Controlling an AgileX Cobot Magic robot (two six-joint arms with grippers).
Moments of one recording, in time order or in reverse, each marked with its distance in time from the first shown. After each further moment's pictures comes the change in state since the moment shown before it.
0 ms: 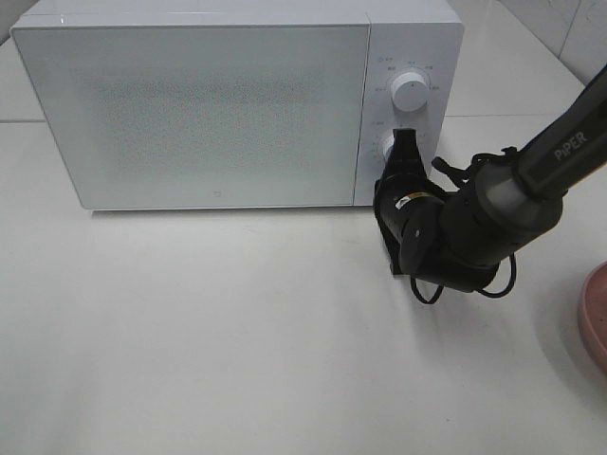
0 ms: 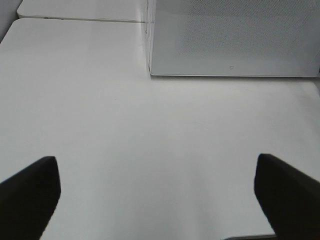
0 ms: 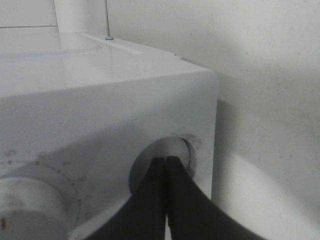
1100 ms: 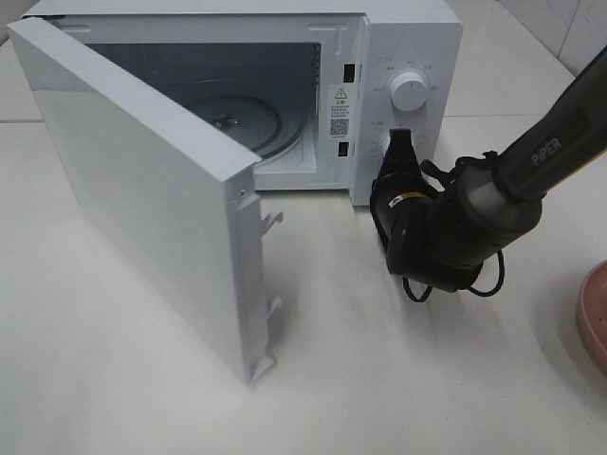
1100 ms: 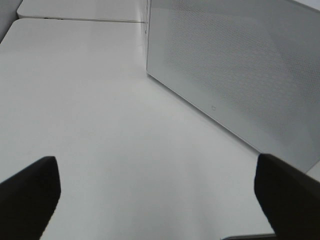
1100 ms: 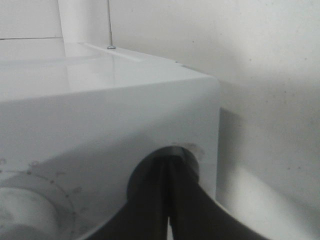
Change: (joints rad) left arm 0.000 0.000 0.000 0.000 0.000 0.000; right arm 0.006 0.043 -0.057 0.061 -0.031 -0.048
